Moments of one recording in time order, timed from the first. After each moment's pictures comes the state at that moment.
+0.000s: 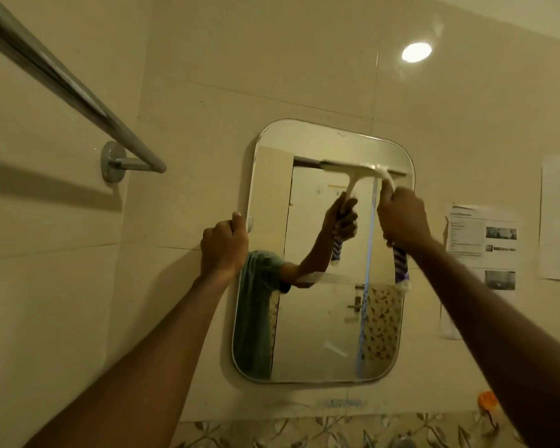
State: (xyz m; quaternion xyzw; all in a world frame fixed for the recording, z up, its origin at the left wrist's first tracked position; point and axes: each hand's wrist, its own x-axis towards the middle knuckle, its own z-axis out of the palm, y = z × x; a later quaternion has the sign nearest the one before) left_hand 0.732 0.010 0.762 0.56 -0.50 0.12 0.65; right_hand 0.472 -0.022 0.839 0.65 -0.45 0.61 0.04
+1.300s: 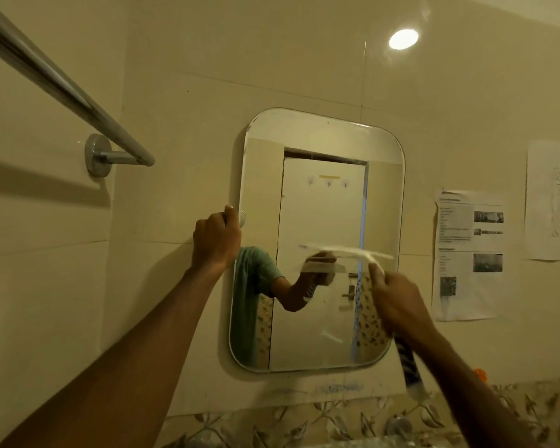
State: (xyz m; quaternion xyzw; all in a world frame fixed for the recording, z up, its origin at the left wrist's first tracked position) left_hand 0.734 0.012 0.764 0.57 -0.52 0.10 0.63; right_hand 0.467 0.023 0.708 0.67 -0.53 0.52 -0.07
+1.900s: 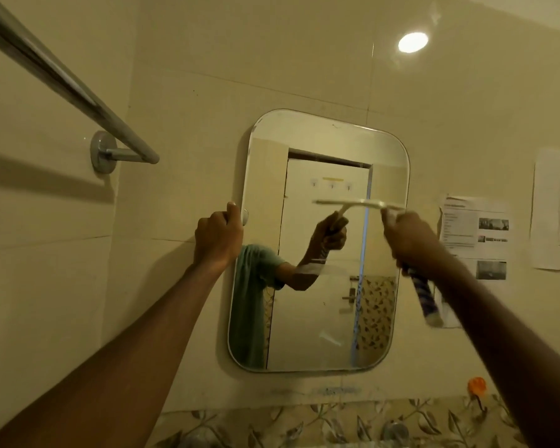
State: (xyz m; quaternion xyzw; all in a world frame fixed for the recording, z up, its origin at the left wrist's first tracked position) left_hand 0.730 0.022 0.767 0.59 -0.52 0.10 0.60; right_hand 0.451 0.006 0.801 0.69 -0.52 0.50 -0.03
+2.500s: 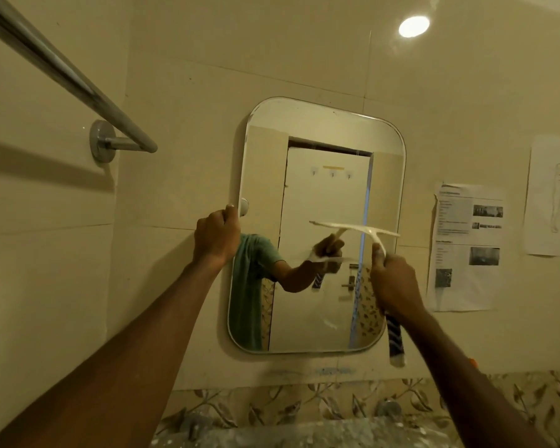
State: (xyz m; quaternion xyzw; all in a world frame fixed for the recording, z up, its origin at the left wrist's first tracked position) left_hand 0.729 0.021 0.750 0.57 -0.52 0.07 0.64; right_hand 0.453 -0.010 0.709 0.65 -0.52 0.56 -0.06
